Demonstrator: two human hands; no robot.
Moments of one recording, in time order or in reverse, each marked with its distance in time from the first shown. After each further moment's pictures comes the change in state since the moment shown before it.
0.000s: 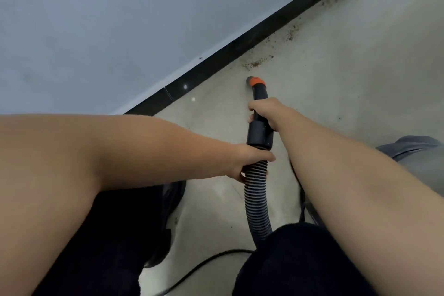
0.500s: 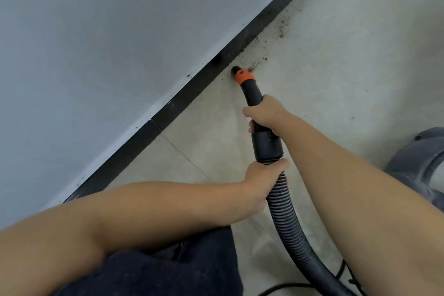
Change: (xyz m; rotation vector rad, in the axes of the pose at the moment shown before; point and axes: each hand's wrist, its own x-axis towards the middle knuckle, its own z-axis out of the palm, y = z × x) left_hand 0.063 0.003 -0.025 -0.329 -0.029 0.142; right_hand 0.063 -0.021 0.024 -0.115 0.110 -0.108
